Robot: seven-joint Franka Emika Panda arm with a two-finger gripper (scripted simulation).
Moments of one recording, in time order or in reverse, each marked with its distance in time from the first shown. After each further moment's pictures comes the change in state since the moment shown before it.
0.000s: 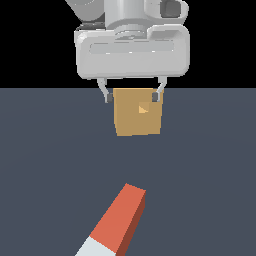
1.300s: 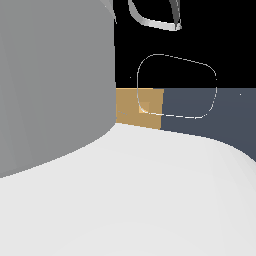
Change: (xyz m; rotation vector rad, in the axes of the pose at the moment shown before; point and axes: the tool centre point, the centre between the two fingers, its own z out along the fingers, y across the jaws) arm -0.214 -0.048 0.106 0.029 0.005 0.395
